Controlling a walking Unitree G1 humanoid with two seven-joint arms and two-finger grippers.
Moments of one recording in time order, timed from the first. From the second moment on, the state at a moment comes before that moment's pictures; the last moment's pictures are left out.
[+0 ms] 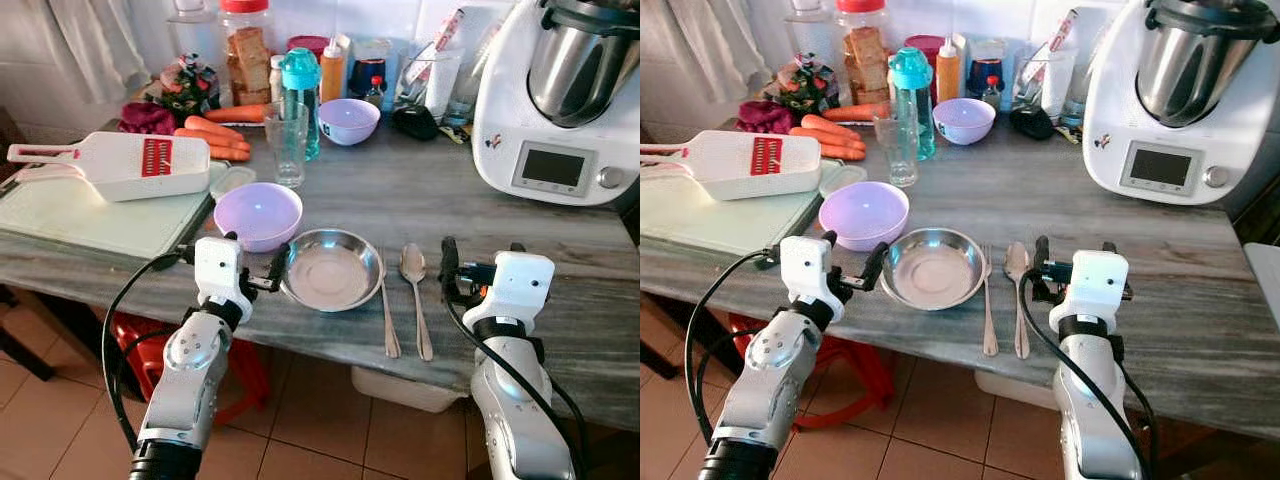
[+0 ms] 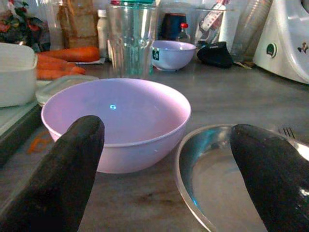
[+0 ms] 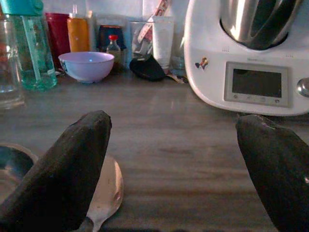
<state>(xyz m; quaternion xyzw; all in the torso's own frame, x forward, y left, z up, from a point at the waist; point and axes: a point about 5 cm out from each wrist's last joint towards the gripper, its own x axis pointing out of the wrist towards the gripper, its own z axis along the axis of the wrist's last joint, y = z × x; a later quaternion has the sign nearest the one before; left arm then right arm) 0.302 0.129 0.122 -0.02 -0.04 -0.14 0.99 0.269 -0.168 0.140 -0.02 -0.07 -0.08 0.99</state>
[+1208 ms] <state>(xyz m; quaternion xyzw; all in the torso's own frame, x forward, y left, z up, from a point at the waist) 0.304 0.125 0.114 -0.01 -0.02 -0.15 0.99 0.273 -0.168 0.145 -0.01 -0.07 -0.09 0.99</state>
